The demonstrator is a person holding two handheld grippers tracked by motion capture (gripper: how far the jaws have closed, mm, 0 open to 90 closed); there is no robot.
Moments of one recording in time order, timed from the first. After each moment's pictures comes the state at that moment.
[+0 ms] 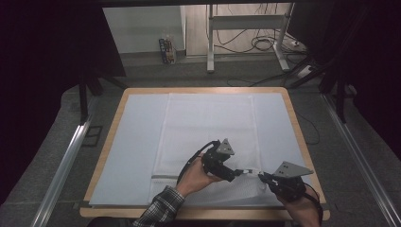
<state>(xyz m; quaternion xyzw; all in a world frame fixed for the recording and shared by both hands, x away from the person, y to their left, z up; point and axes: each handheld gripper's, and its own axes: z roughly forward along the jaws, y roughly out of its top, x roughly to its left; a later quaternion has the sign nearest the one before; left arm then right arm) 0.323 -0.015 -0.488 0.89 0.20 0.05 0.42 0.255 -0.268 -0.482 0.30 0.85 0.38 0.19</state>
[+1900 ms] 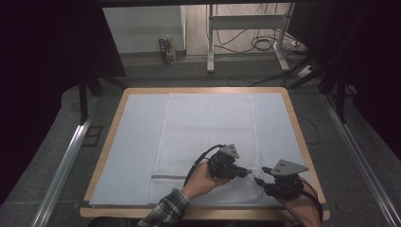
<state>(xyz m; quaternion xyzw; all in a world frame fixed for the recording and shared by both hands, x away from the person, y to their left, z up) 0.326 -0.033 -0.498 0.88 0.18 -0.07 0.44 0.266 -0.264 -0.485 0.28 0.87 0.36 0.19</state>
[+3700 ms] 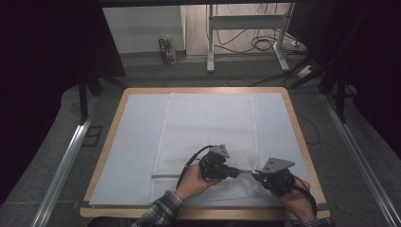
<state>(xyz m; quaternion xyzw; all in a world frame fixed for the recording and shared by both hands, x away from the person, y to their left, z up) 0.324 -0.007 -0.506 0.87 0.21 -0.08 0.45 0.279 -0.250 -0.494 0.25 0.90 0.32 0.17</state>
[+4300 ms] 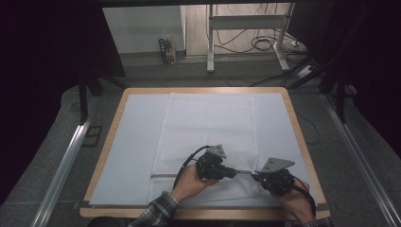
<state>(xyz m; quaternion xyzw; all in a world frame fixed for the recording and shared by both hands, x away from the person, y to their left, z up) 0.322 0.002 -0.505 0.87 0.21 -0.07 0.44 0.279 -0.249 -0.495 0.26 0.89 0.33 0.16</state>
